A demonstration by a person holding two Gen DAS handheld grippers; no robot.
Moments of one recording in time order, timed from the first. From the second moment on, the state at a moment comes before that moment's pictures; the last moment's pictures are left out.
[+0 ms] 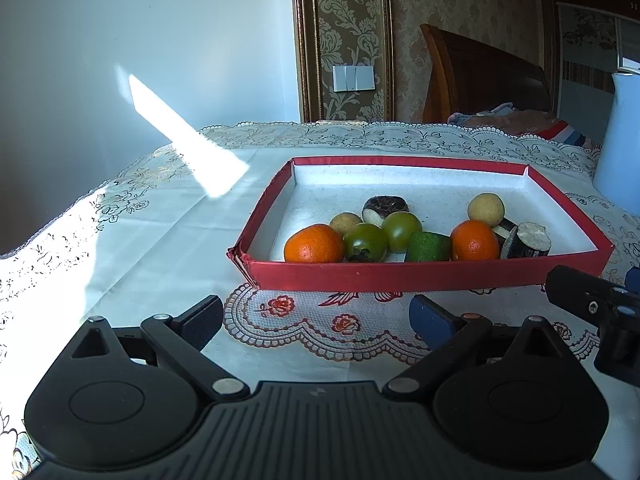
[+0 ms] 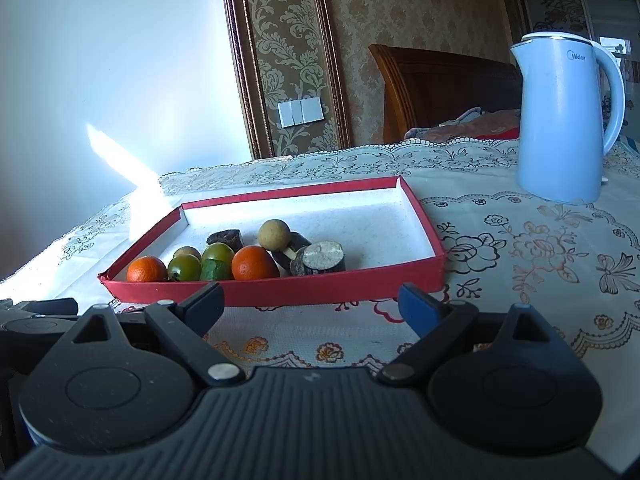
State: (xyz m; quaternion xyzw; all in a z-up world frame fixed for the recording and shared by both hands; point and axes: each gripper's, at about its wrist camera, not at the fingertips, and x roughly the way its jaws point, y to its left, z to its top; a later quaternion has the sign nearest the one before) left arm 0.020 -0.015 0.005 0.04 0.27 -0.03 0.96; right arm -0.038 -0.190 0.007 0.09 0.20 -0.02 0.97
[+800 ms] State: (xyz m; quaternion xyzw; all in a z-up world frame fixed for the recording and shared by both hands) left arm 0.020 -0.018 0.003 0.05 0.27 -0.03 0.96; right arm -0.038 -0.188 0.007 0.08 0.20 -0.02 0.98
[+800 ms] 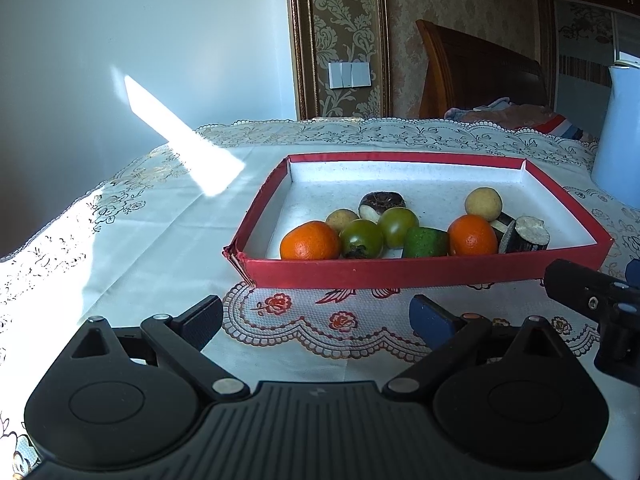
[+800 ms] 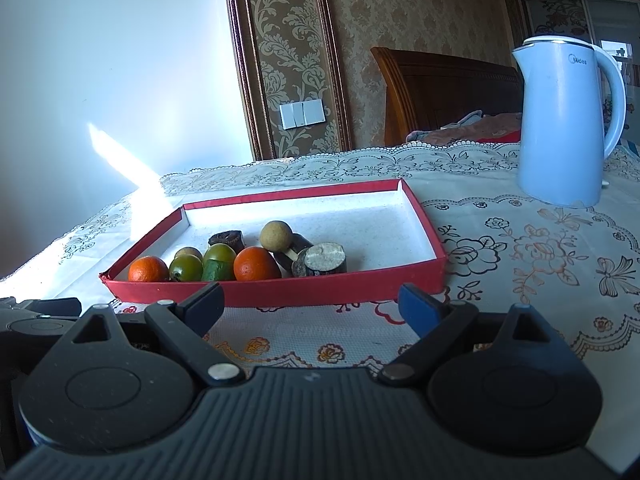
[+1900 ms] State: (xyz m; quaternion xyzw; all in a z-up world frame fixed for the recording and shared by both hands) left arm 0.020 -0.018 0.003 0.05 0.27 -0.03 0.96; right arm -0.038 -0.188 0.006 0.08 0.20 -0.02 0.98
